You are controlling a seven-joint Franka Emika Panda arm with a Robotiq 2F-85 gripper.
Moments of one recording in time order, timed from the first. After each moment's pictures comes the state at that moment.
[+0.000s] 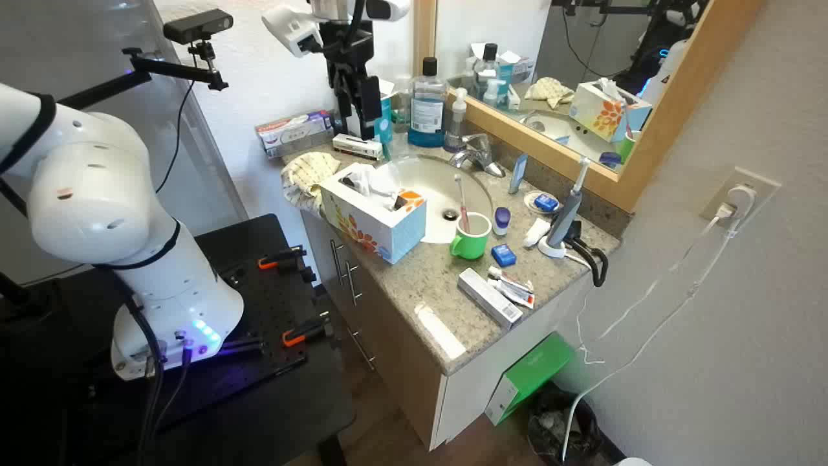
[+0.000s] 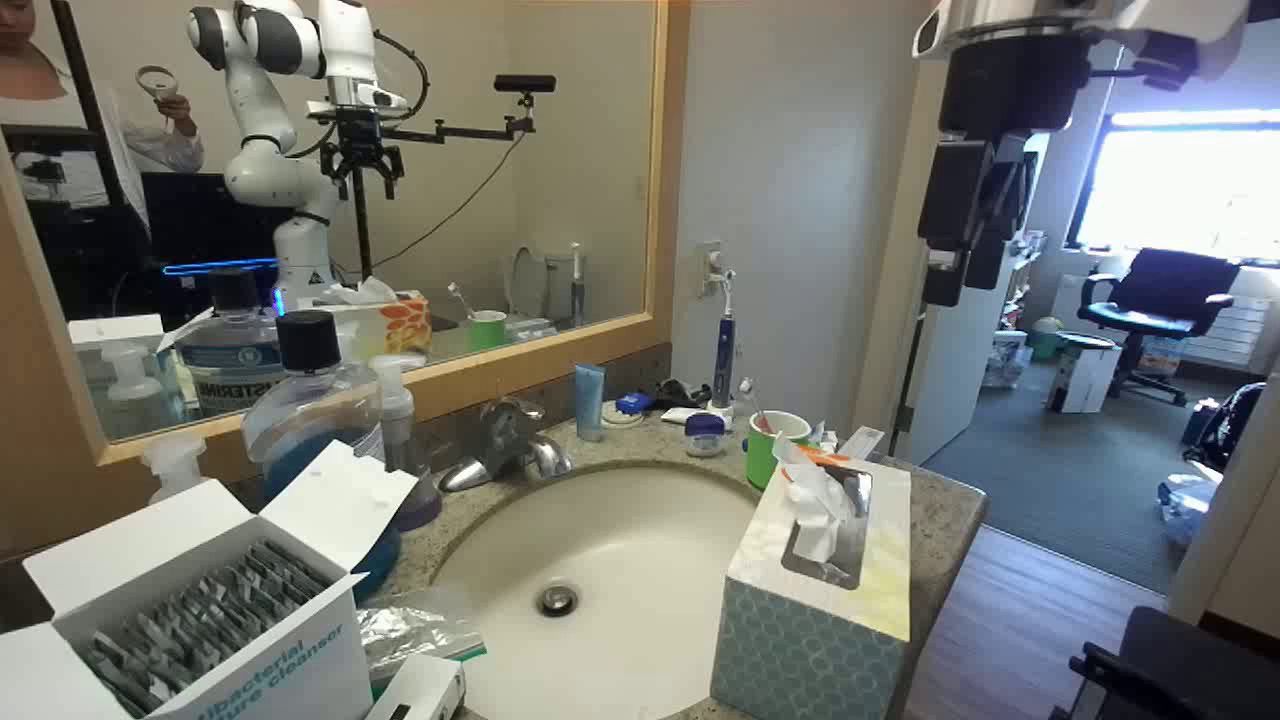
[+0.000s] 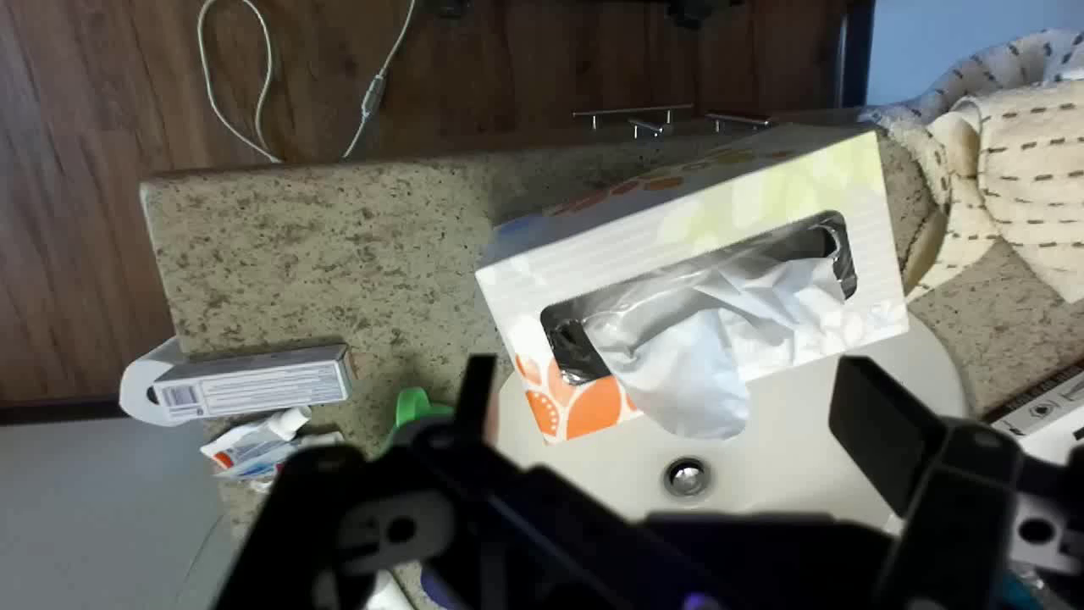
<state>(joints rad) 0.01 -0.62 0.00 -2.53 -0.02 1.92 -0.01</state>
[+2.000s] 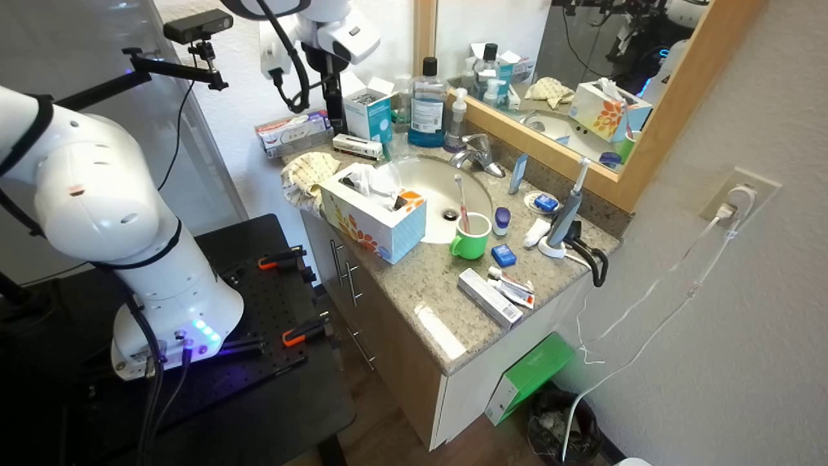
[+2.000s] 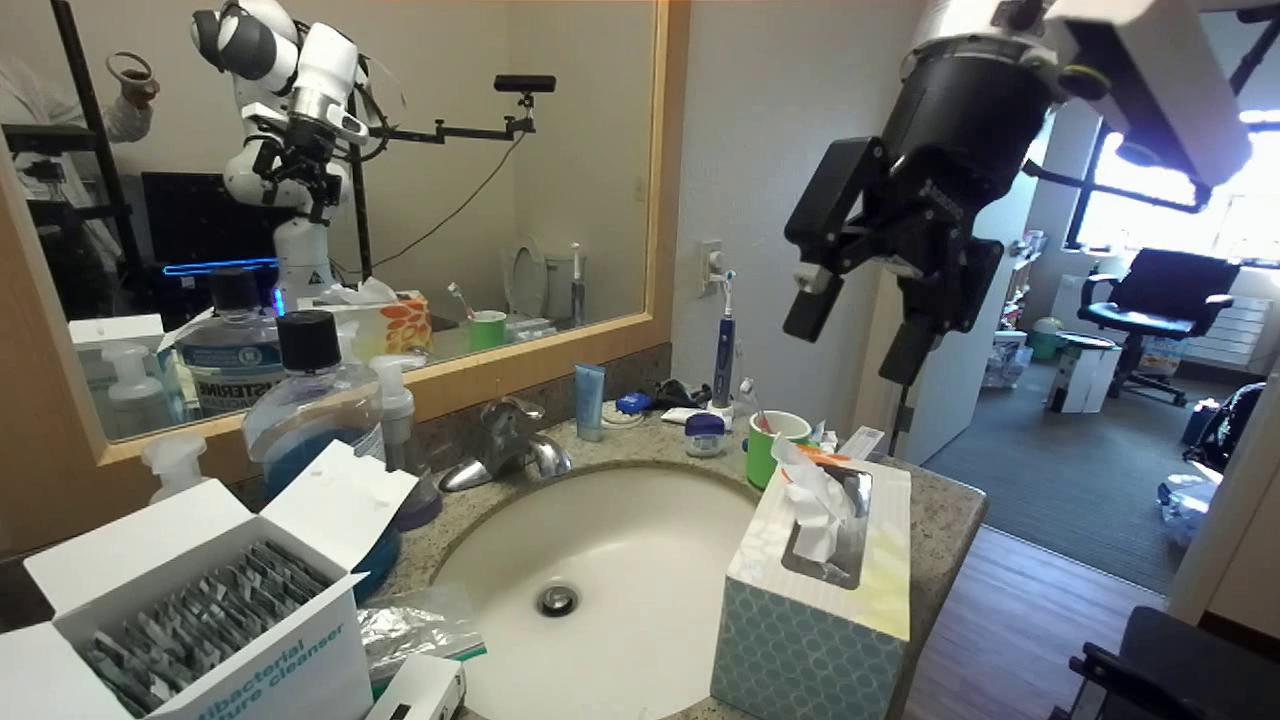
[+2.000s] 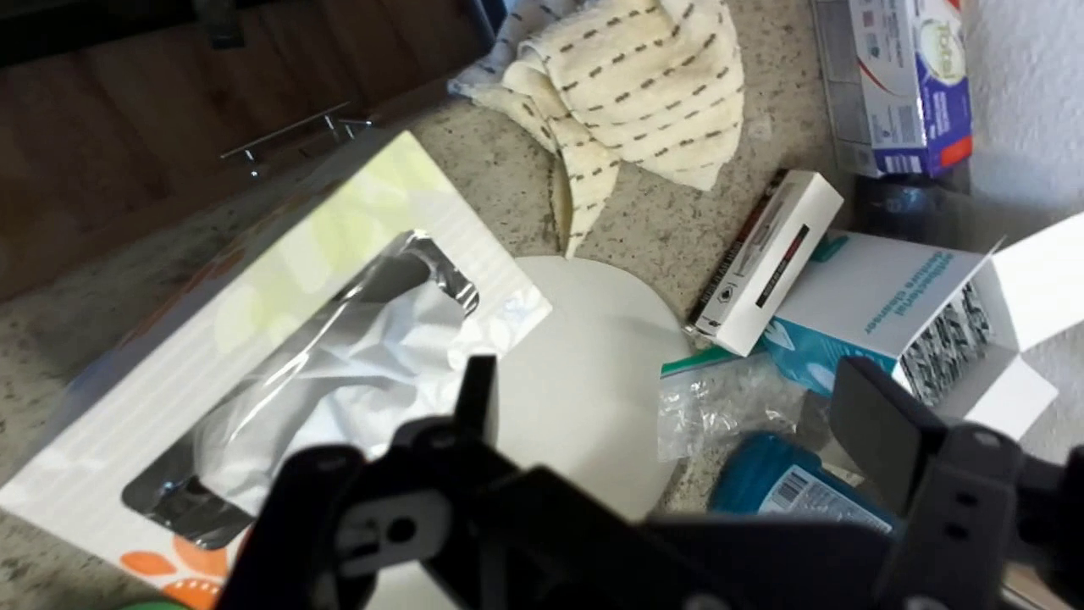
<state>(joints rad) 0.11 -0.62 0.07 -2.67 0.51 2.18 0.20</state>
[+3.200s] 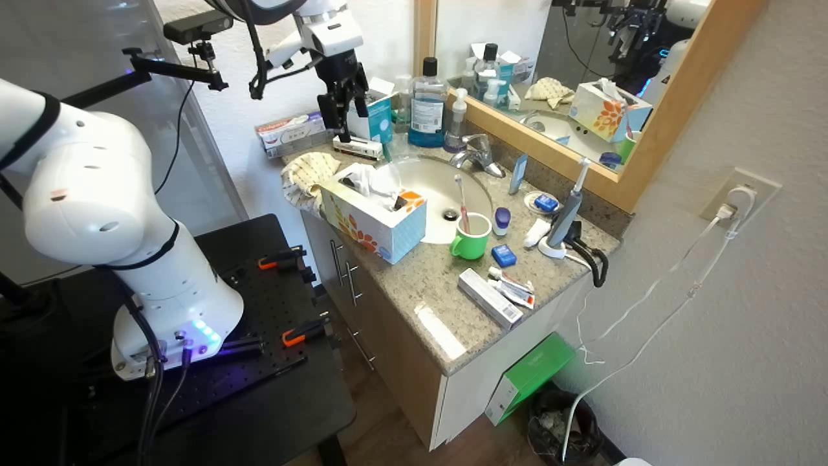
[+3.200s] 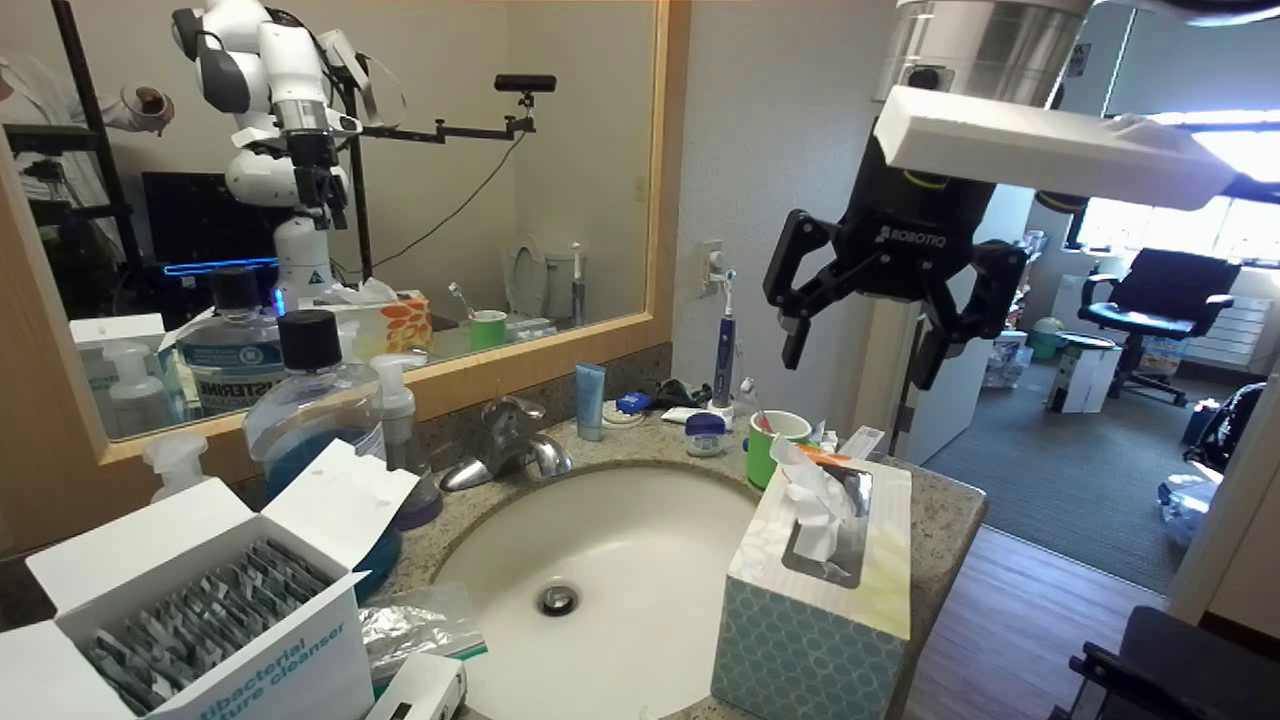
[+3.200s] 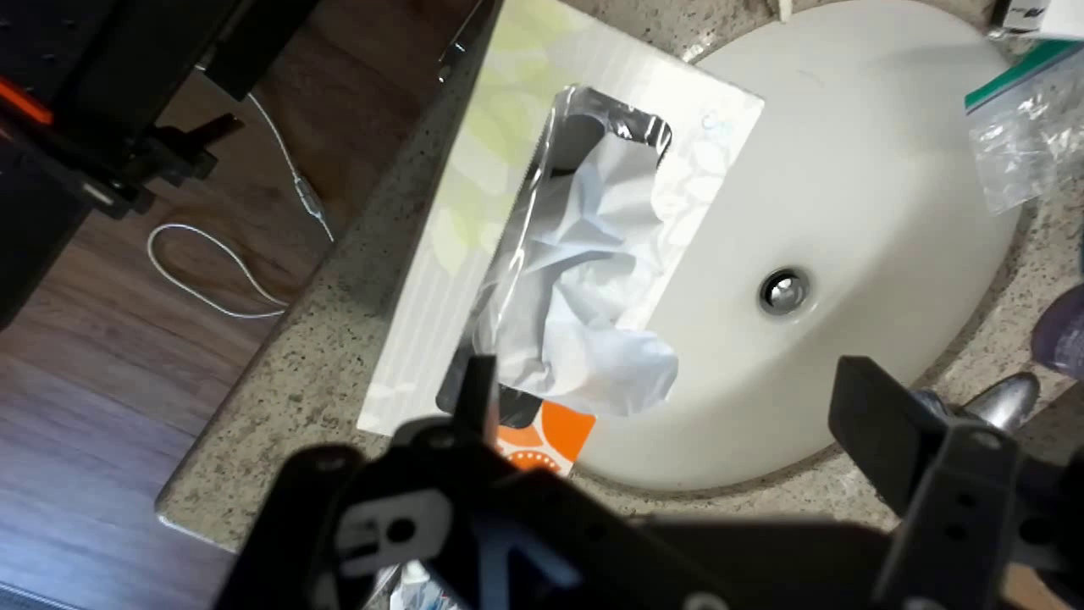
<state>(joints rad) -0.04 -0.58 0.29 -2.67 0.12 2.28 0.95</state>
